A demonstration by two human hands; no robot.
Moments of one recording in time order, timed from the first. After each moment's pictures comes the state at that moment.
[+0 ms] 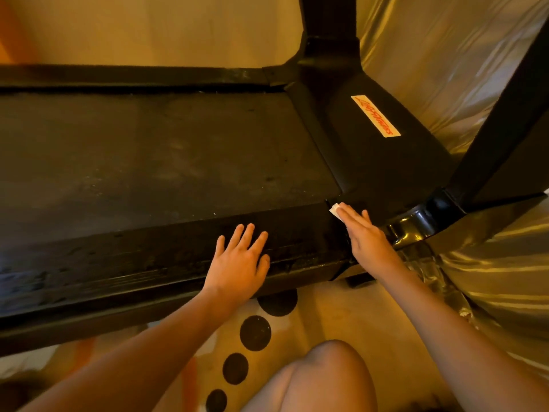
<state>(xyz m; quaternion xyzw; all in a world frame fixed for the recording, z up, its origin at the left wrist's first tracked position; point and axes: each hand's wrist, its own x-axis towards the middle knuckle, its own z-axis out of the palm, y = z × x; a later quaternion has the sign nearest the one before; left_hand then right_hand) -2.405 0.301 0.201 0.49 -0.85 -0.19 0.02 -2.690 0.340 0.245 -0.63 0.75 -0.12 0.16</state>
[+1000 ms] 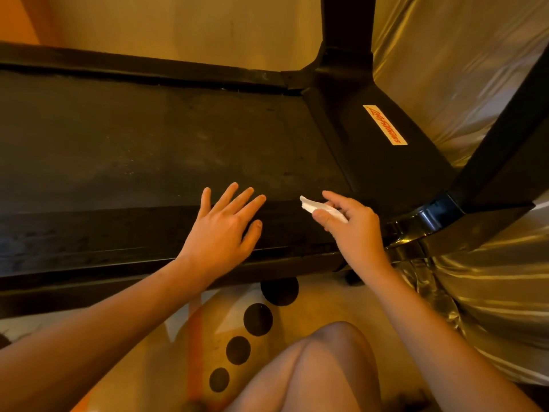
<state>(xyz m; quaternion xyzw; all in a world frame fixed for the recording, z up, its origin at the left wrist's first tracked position) -2.318 0.318 0.271 0.46 -0.86 -0.14 0.19 -2.558 0.370 0.314 -0.57 0.70 -0.38 0.18</state>
